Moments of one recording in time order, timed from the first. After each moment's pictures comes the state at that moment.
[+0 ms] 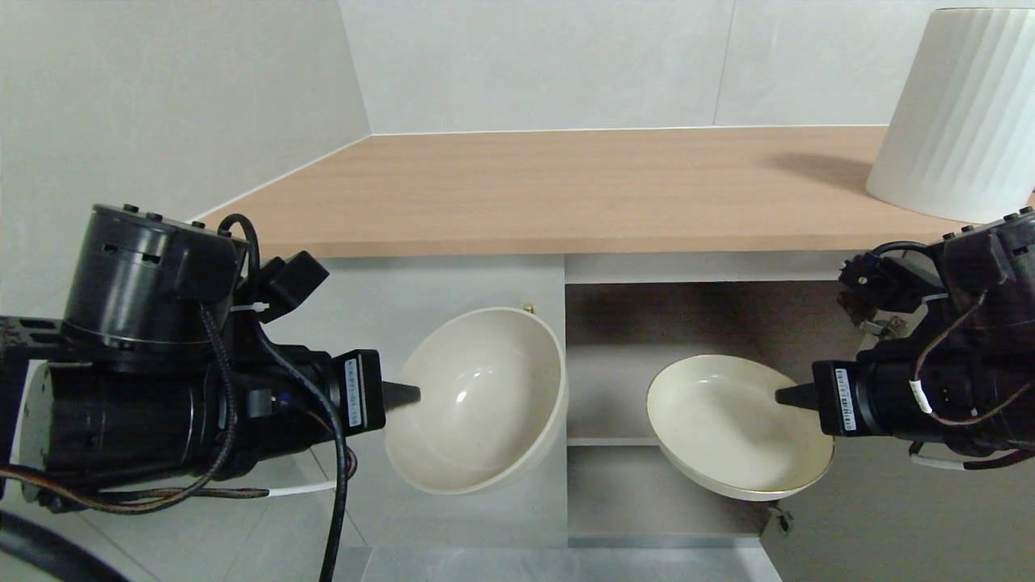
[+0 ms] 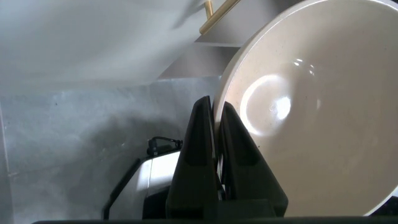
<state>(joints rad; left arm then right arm) -0.52 1.43 -0.91 0.08 -0.05 -0.57 0.51 1.44 -0.93 0.16 -0.06 0.34</state>
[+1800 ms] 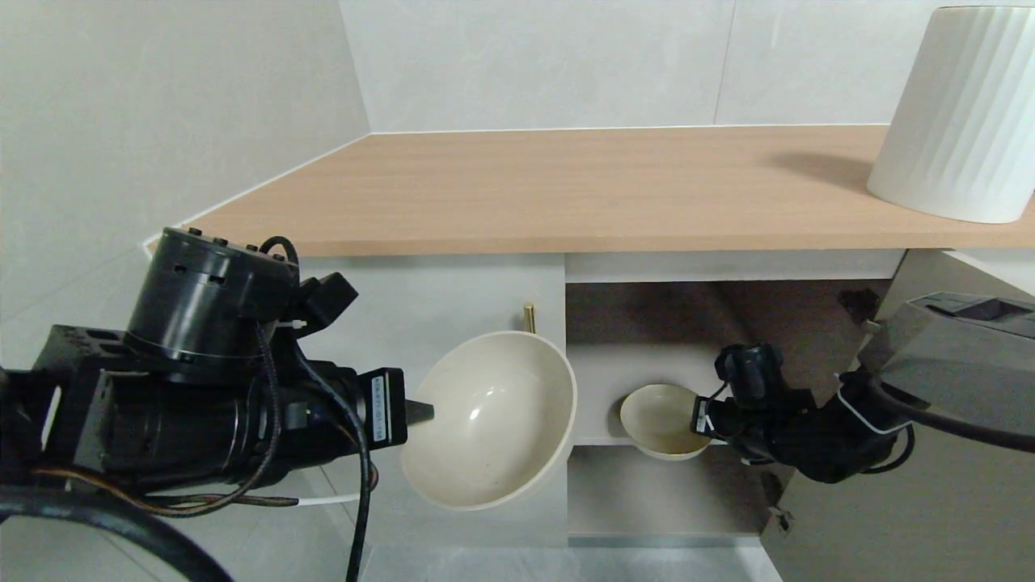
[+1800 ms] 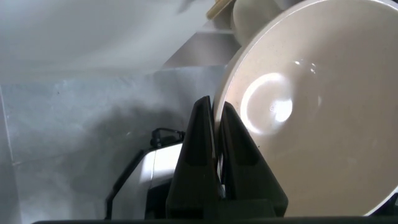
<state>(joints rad) -0.55 1.49 -0.90 0.09 -0.04 -0.57 0.35 2.28 -0.97 -0.62 -0.24 0.49</state>
